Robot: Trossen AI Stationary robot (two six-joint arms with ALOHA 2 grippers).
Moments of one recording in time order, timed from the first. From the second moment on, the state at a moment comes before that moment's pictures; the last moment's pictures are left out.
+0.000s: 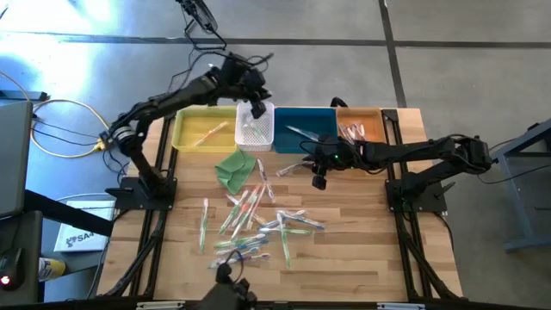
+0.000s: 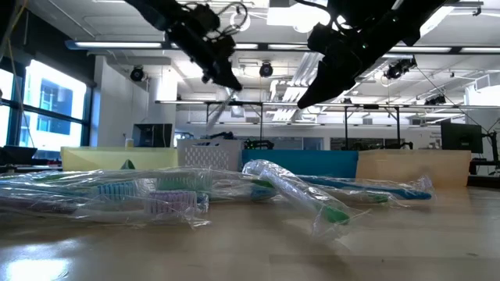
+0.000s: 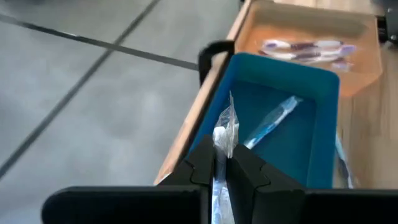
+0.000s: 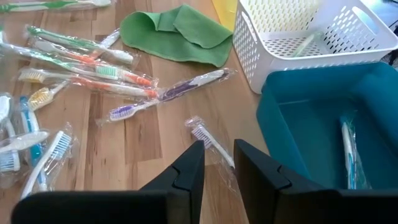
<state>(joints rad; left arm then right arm) 0.71 1.67 1.49 -0.37 0.20 0.25 -0.16 1.34 0.78 -0.08 0.08 -0.02</state>
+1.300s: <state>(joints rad) 0.70 1.87 1.49 -0.42 -0.01 0.14 -0.16 1.34 0.78 -0.09 0.08 -0.02</state>
